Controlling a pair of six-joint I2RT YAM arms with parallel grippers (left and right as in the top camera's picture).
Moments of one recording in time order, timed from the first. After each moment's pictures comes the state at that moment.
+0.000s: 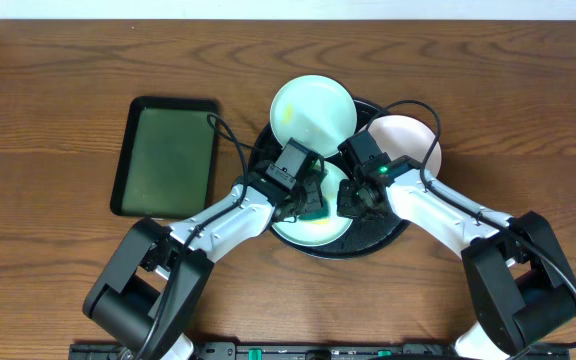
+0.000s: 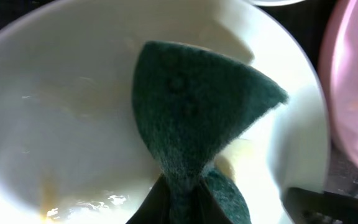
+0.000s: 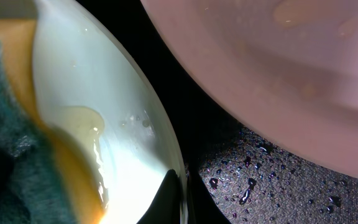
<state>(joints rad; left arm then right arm) -0.61 1.76 0.94 -0.31 0.10 -0.80 0.52 1.79 1.03 -0.62 -0.07 0.66</state>
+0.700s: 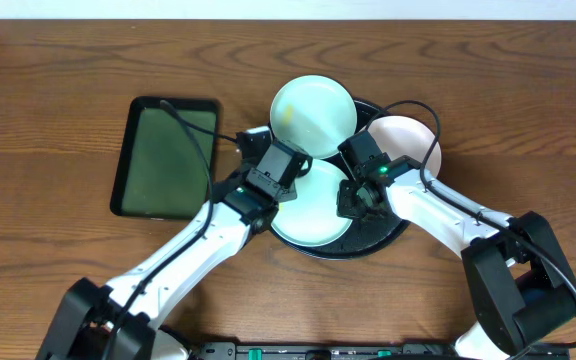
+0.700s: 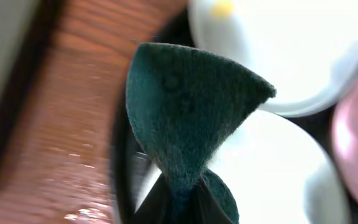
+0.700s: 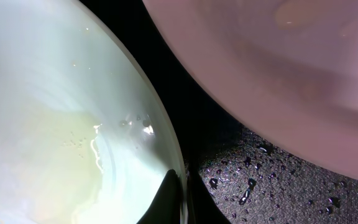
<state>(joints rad) -0.61 1.50 0.93 -0.45 -0.27 -0.74 0.52 1.79 1.03 -0.62 -0.07 0.66</state>
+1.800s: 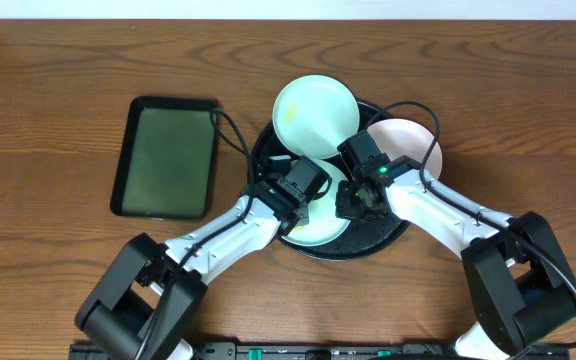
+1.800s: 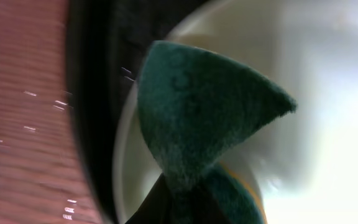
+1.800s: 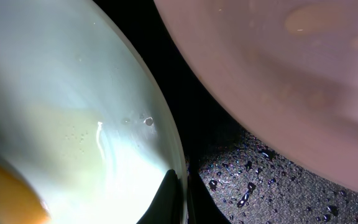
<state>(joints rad) -0.69 1.69 0.93 -0.53 -0.28 -0.77 0.52 1.79 1.03 -0.62 -0.09 0.66</state>
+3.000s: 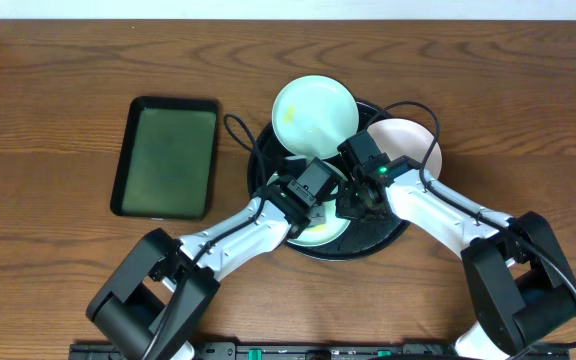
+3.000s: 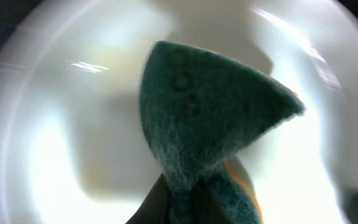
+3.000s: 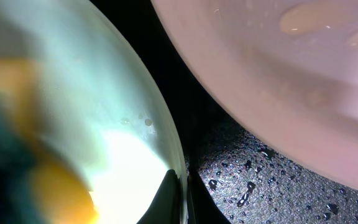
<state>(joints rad) -0.73 1.74 0.94 -0.43 -0.21 -0.83 0.52 1.79 1.03 -0.63 -0.09 0.66</state>
